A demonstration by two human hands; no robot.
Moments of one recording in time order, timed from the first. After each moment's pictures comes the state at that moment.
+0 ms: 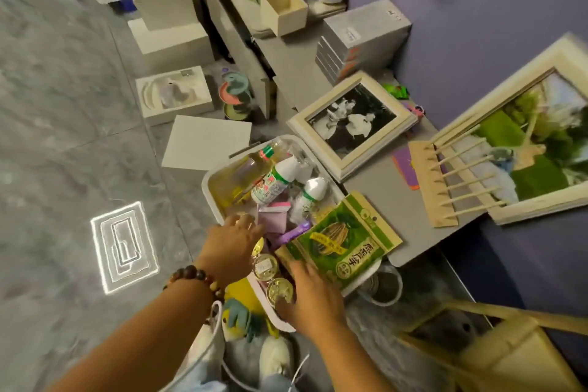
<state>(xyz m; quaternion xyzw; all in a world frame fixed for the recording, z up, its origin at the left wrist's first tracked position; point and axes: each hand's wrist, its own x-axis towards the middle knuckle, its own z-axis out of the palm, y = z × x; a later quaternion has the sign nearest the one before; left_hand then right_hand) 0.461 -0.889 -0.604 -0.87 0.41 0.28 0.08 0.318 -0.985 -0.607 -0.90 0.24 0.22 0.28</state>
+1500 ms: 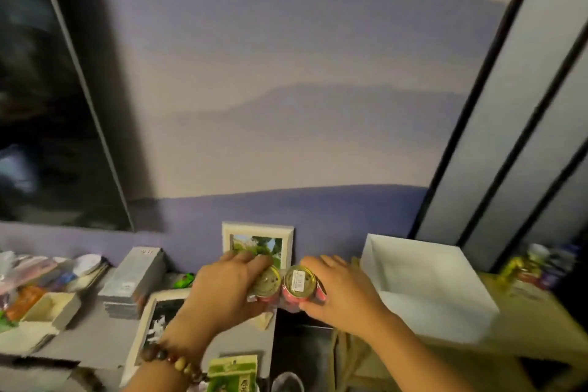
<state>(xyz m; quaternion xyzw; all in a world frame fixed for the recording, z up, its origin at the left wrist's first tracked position) 0.371 -1.022 -0.167 -0.54 0.83 -0.03 -0.13 0.155 -1.029 -0.167 -0.85 0.51 -0.13 0.09</state>
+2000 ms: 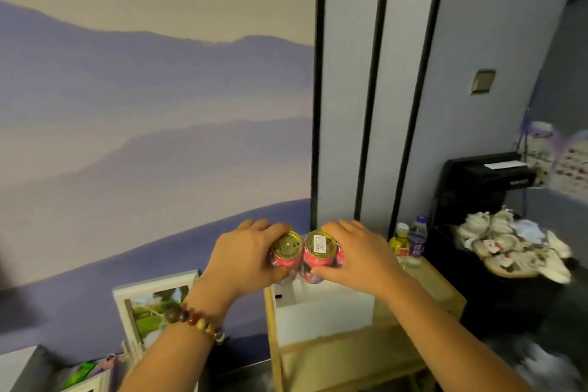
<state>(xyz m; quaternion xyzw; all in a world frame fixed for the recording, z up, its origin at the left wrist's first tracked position) 0.132 -1.039 -0.066 -0.37 0.90 -0.06 -0.21 -0.074 -0.978 -0.074 -0.73 0.65 -0.20 -0.02</state>
